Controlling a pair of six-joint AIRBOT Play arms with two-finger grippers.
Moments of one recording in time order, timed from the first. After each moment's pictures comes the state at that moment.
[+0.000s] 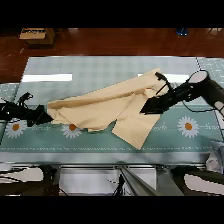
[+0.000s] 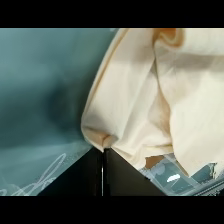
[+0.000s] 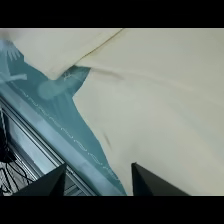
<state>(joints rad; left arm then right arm) 0.52 -1.51 0.84 1.04 -1.26 -1.22 0.08 -1.41 0.99 -0.77 1.43 1.17</state>
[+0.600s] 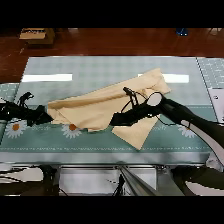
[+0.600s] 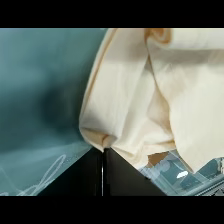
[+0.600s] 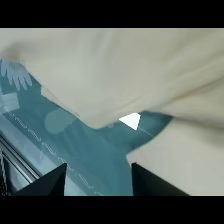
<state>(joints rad) 0.52 -1.51 0.84 1.04 -1.26 -1.17 0.55 -1.43 0.89 -0.62 0.90 1.37</state>
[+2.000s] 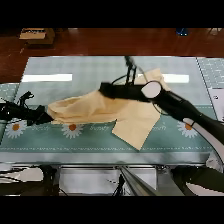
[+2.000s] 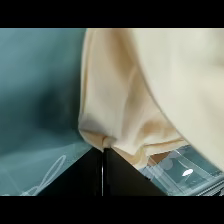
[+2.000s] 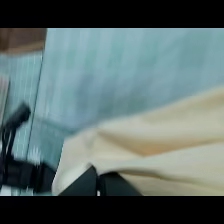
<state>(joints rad) 0.52 -1.51 0.84 1.04 -1.26 -1.14 0.57 -1.39 1.14 -0.57 0.44 1.48</state>
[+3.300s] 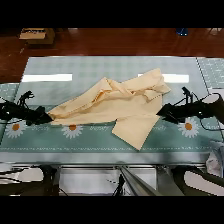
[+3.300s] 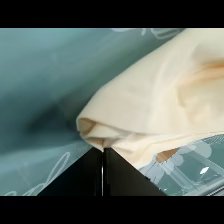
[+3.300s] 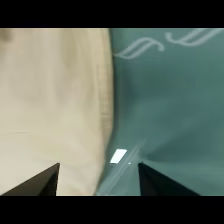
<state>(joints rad) 0.52 -1.49 0.84 1.07 -1.26 -1.10 -0.21 -1.30 0.70 -0.91 1.04 1.34</state>
